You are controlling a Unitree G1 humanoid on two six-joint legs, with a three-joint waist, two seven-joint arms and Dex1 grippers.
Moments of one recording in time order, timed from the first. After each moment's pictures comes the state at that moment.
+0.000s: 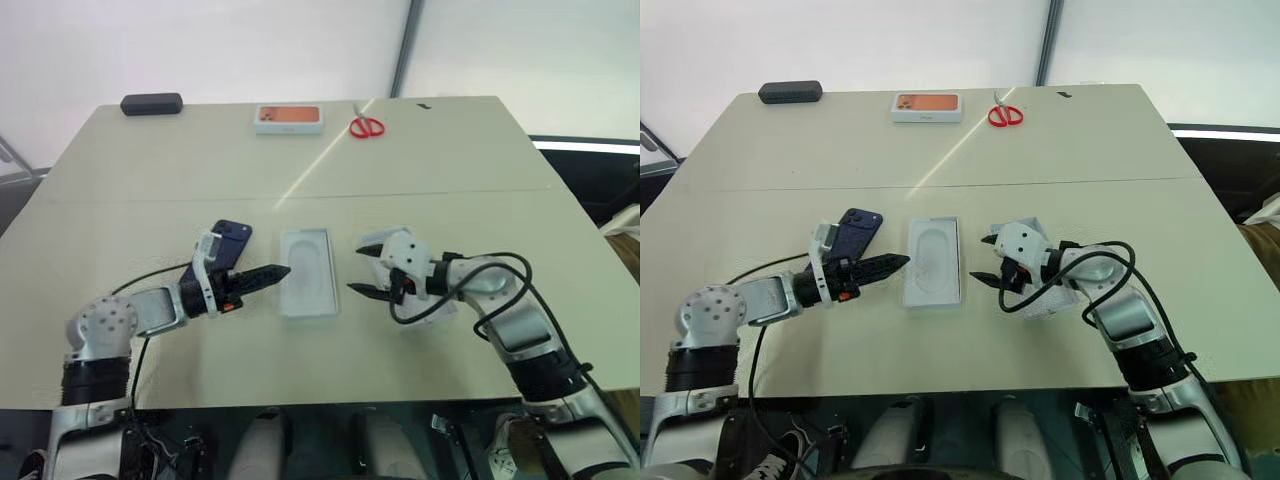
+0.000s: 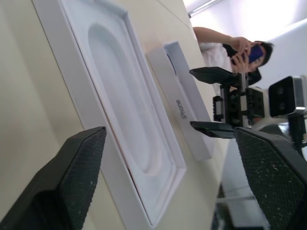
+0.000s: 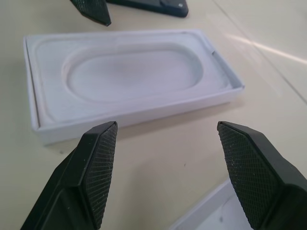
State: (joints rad) left arm -0.36 0.54 0.25 -0.01 -1.12 1.20 -0.53; right arm -0.44 -0.55 0.20 -0.07 0.11 0.26 0.94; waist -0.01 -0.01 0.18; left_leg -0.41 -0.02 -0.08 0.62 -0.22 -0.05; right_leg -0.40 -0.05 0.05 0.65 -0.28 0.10
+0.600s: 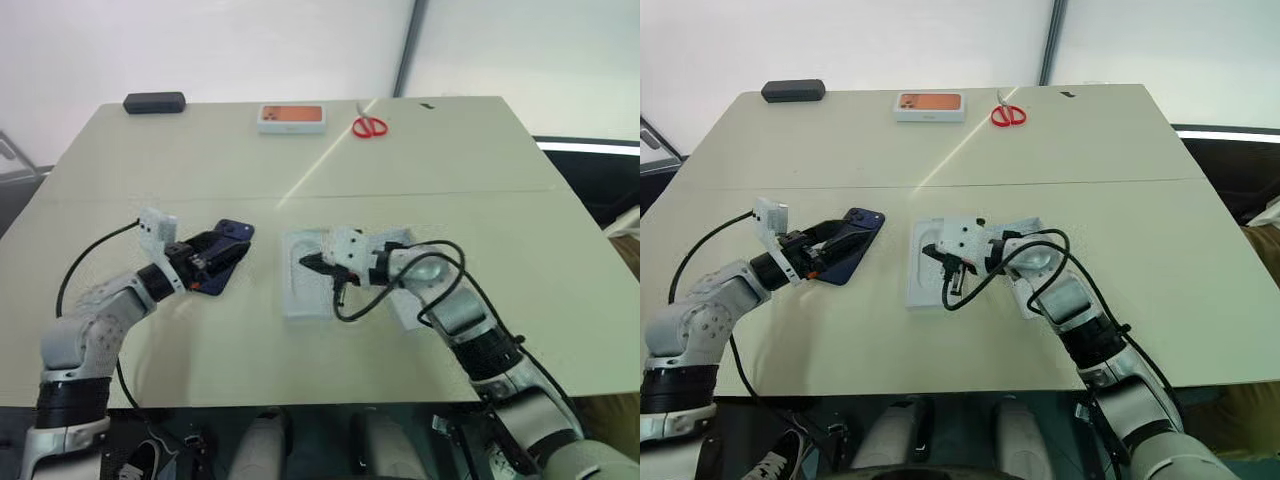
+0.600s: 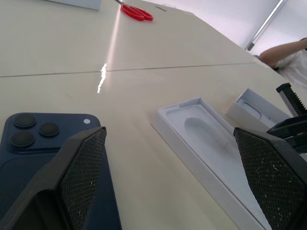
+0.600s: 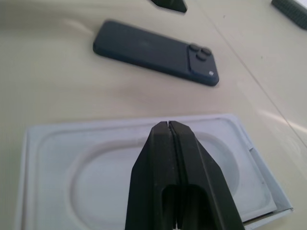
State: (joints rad) left arm -0.25 0.58 0.24 -0.06 -0.71 0.60 -0.72; right arm -0.60 -0.35 0.40 0.07 -0.02 0.20 0.86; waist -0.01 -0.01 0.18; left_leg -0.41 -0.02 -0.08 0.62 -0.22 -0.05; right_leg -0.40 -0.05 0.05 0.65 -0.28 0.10
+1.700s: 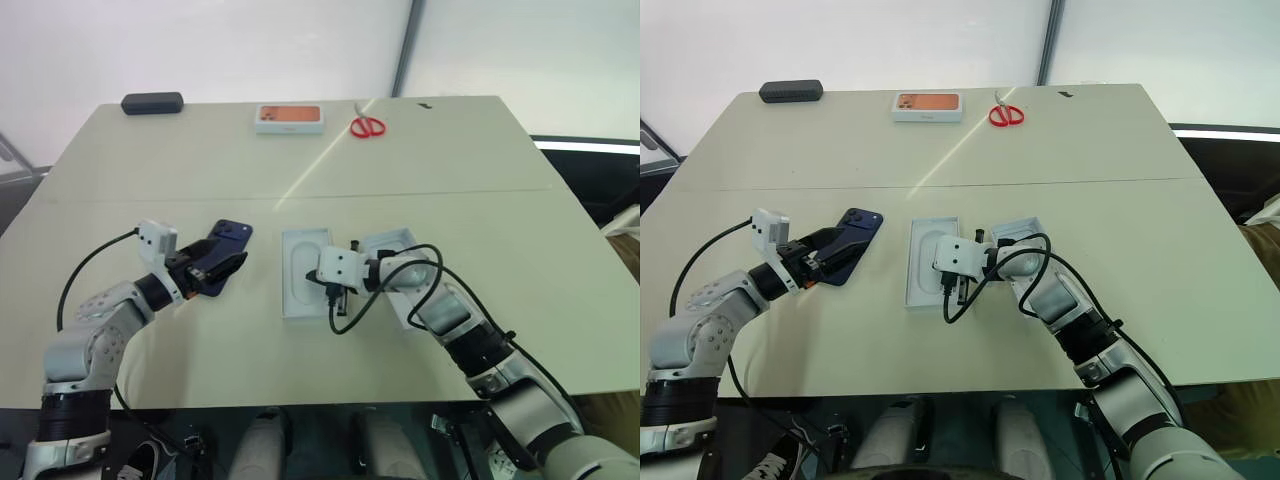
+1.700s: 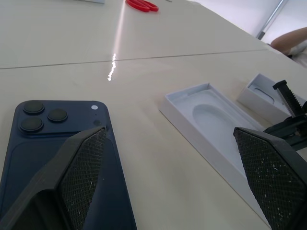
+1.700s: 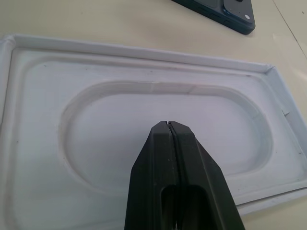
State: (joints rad) left arm -0.20 0.56 0.24 -0.08 -0.64 0.56 -0.73; right arm -0.61 -0.37 0.45 0.15 -0.16 0.16 0.90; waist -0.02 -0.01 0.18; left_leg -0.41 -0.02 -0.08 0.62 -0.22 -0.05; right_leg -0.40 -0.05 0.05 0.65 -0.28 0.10
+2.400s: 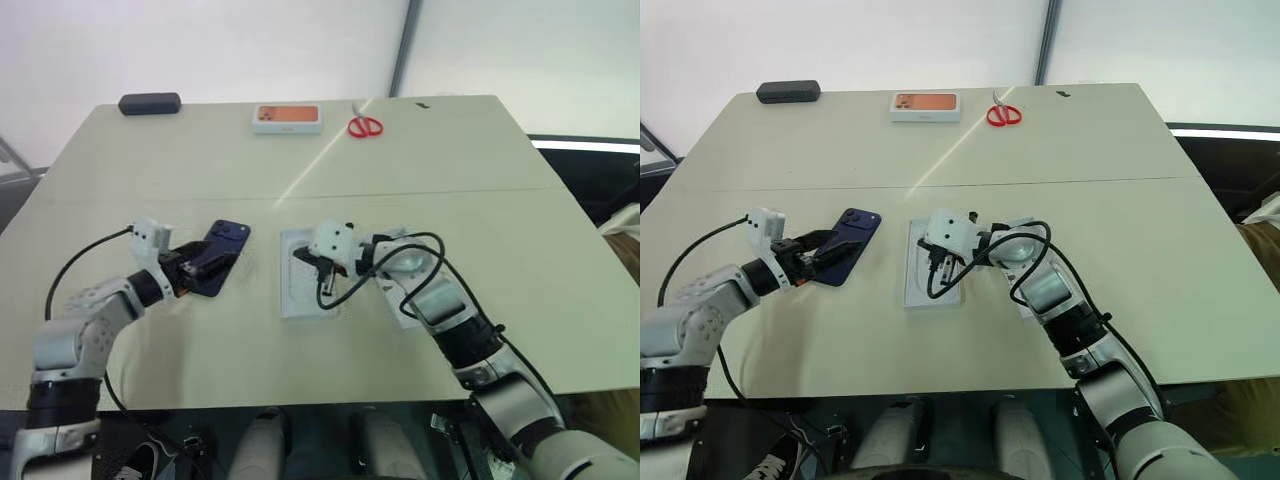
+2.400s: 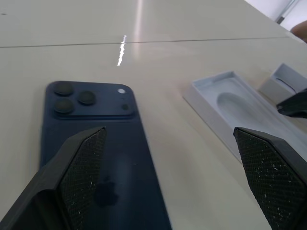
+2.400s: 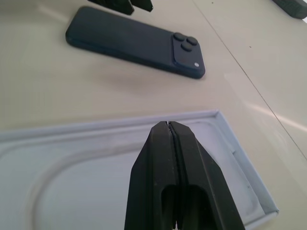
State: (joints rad) left arm -0.28 0.66 0.25 0.05 -0.64 0.66 -0.73; right arm -0.66 -0.25 0.37 0.12 -0.07 0.28 0.83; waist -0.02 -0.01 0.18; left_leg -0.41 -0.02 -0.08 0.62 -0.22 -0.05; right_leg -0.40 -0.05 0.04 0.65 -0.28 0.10
